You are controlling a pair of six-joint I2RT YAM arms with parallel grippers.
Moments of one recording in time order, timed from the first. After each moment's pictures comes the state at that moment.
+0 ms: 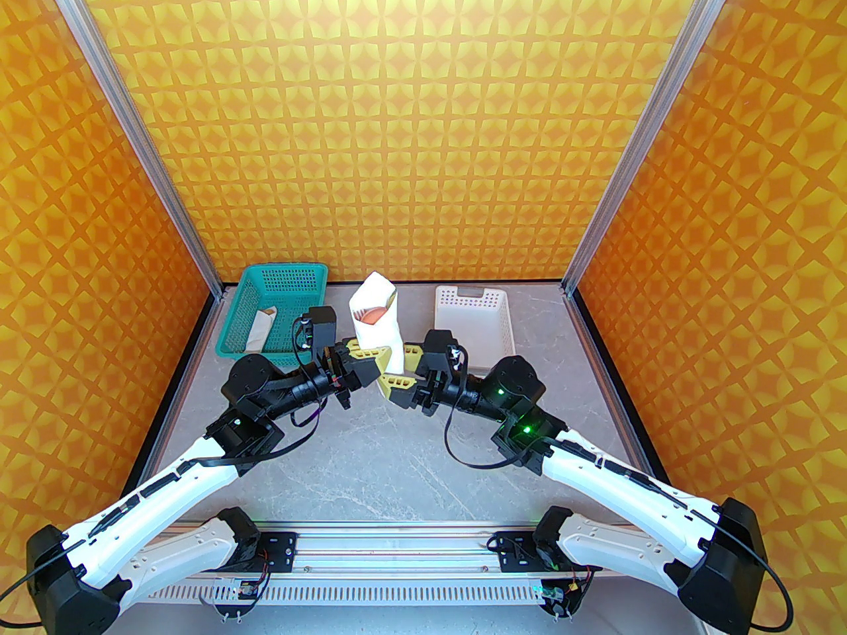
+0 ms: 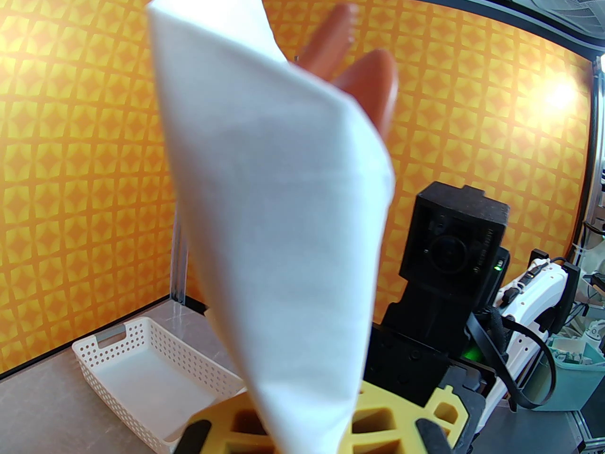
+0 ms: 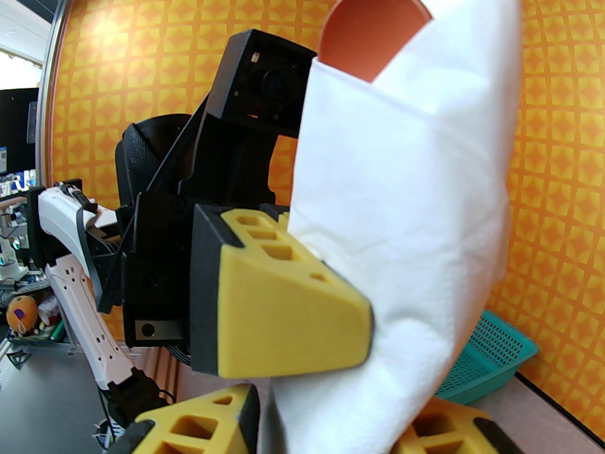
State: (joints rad) left arm -0.71 1.01 0.86 0.43 0.48 -0.33; right arm 0.77 1.08 0.81 0.49 -0.52 0.07
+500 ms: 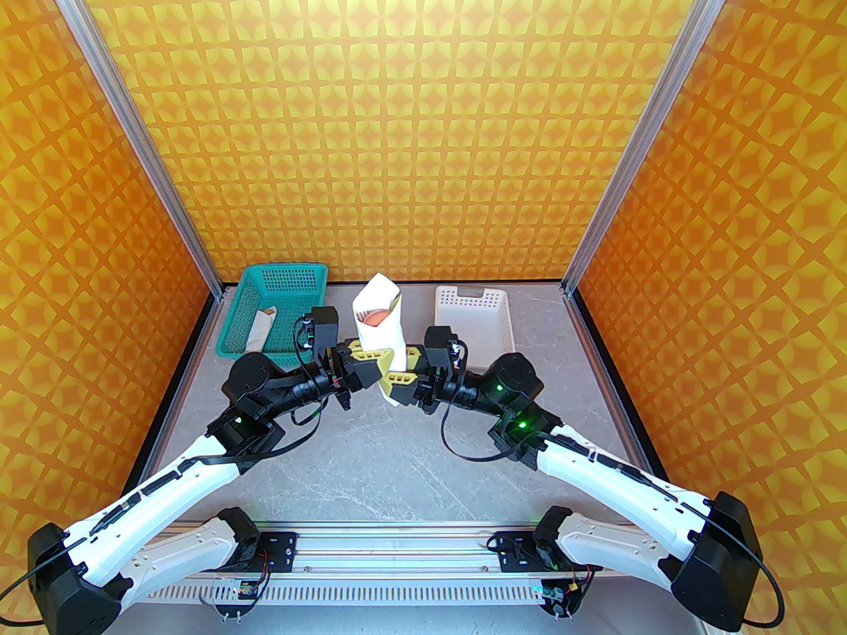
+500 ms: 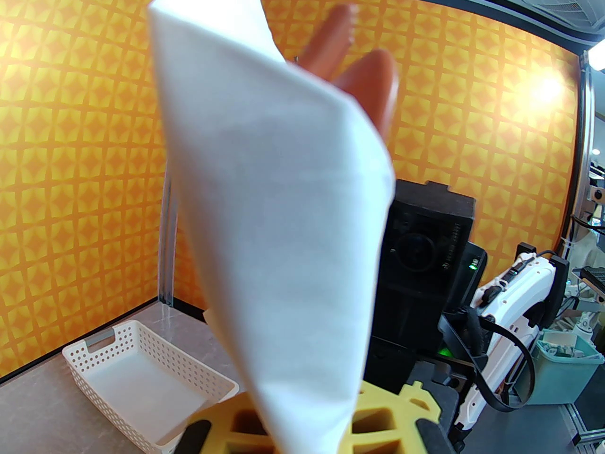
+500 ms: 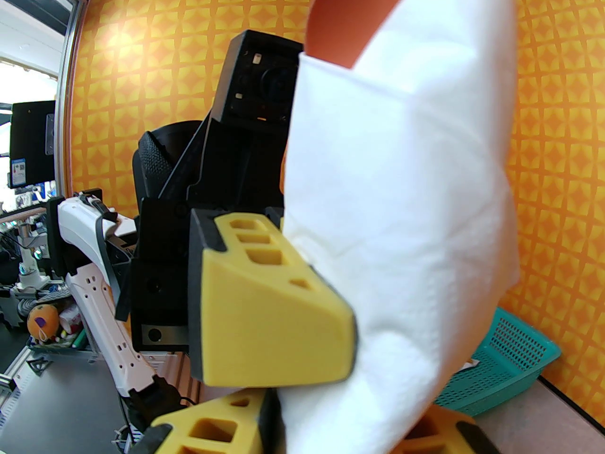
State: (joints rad) left arm -0.71 1.02 0.87 0.43 0.52 -0.34; right arm 0.74 1.11 0.81 0.55 -0.62 0.14
